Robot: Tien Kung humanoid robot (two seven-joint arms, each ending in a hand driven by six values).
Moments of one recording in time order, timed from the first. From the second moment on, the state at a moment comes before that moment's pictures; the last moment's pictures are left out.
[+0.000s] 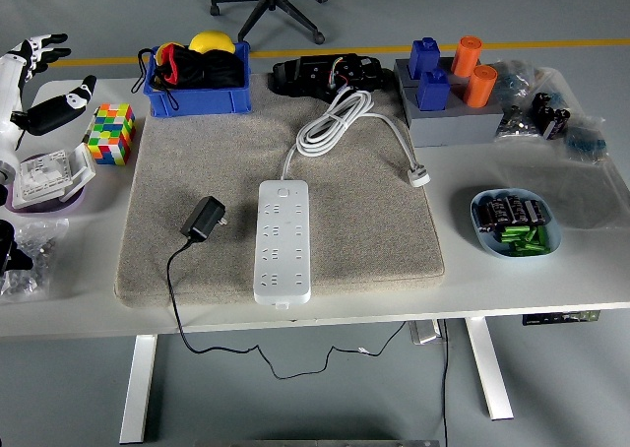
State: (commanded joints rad) left arm -0.32 0.24 -1.57 -1.29 1.70 0.12 -0.02; right arm 0.10 -0.21 1.51 0.18 -0.75 -0.13 -0.18
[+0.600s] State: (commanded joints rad) left arm -0.32 0.24 -1.57 -1.30 1.70 0.12 -0.02; right arm 0.11 -0.21 1.51 0.18 -0.75 -0.13 -0.18
